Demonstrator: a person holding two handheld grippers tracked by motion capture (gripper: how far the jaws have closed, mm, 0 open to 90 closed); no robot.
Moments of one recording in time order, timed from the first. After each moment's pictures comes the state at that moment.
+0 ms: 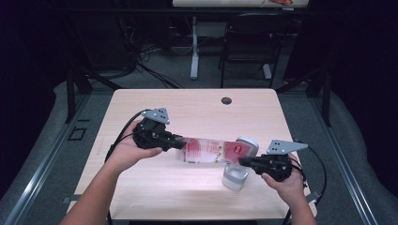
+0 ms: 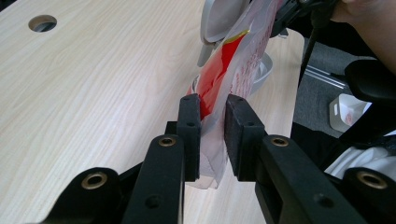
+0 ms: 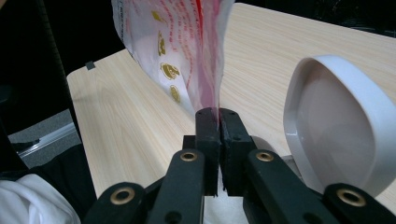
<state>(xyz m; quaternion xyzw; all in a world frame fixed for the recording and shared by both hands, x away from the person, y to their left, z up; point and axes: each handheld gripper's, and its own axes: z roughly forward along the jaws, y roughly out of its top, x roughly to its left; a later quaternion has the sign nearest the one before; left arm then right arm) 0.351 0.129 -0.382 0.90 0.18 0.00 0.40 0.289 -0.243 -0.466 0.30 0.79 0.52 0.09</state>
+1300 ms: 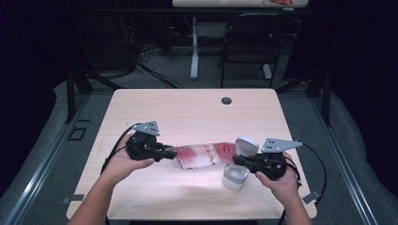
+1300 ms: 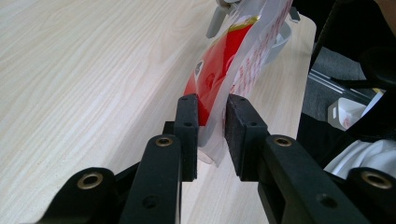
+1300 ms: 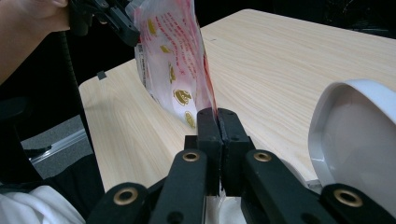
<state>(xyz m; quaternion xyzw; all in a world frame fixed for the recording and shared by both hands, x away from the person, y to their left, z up) 0.346 0.157 -0.429 0.89 0.21 -0.01 0.41 0.291 -0.228 -0.460 0.30 0.79 0.53 0.07</state>
